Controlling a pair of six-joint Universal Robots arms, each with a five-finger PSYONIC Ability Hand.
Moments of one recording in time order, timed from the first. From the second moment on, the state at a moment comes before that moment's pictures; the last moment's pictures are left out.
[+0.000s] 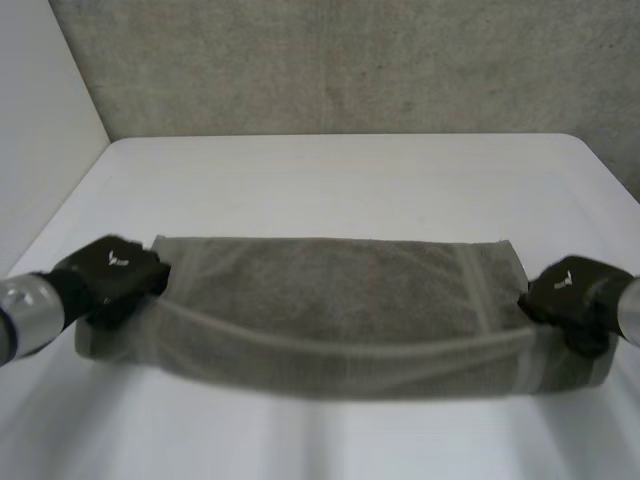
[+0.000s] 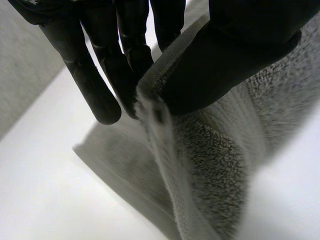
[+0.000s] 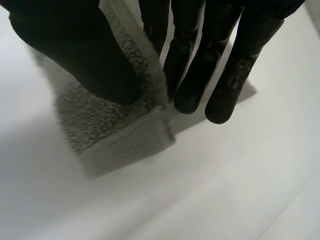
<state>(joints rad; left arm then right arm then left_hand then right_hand) 4.72 -1.74 -1.75 2.89 -1.05 3.98 1.62 -1.33 1.60 0.52 1.29 2.08 1.19 1.22 1.22 1.22 1.04 0.96 1.17 1.19 1.19 0.99</state>
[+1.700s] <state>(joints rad) 4.50 -1.97 -1.59 3.37 -1.27 3.72 1.54 -1.05 1.65 -0.18 1.47 2.42 0.17 0.17 0.17 0.17 0.03 0.94 1.17 1.18 1.19 0.96</state>
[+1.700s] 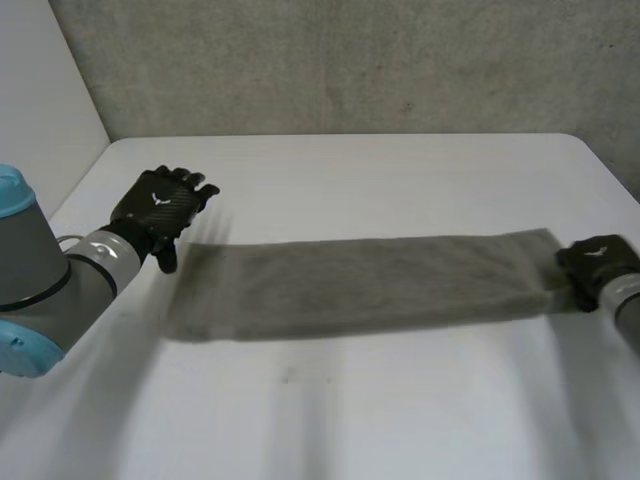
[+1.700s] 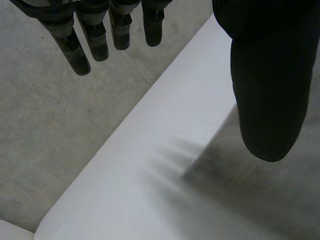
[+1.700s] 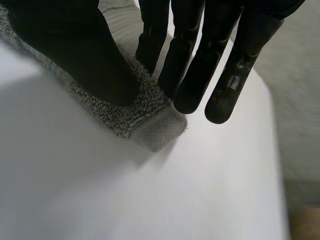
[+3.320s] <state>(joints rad) 4.20 -1.94 -1.71 3.36 -1.49 3.43 2.12 -1.16 1.66 -0.38 1.52 2.54 0.17 0.17 0.17 0.17 0.03 0.92 1.16 1.18 1.19 0.97</state>
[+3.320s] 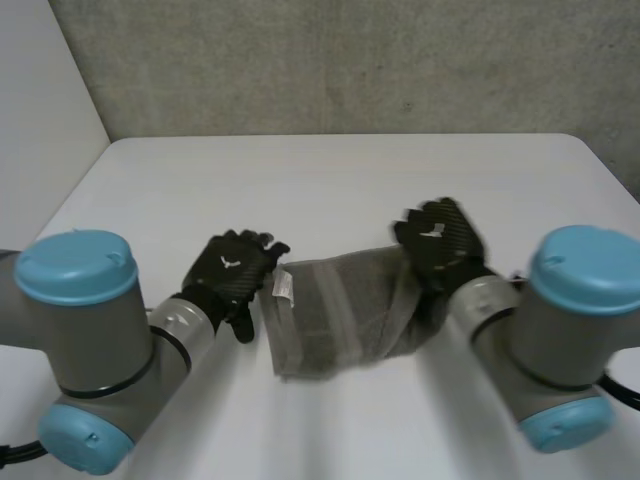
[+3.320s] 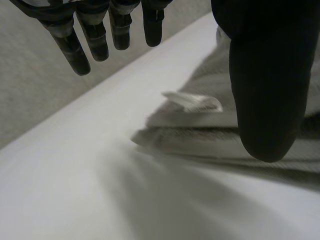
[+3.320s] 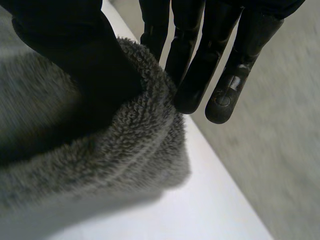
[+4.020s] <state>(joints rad) 4.23 -1.87 -1.57 3.37 -1.50 3.29 2.15 -1.27 1.65 -0.27 1.42 2.93 0.17 0.17 0.17 0.17 0.03 0.21 0.23 0.21 0.23 0.06</state>
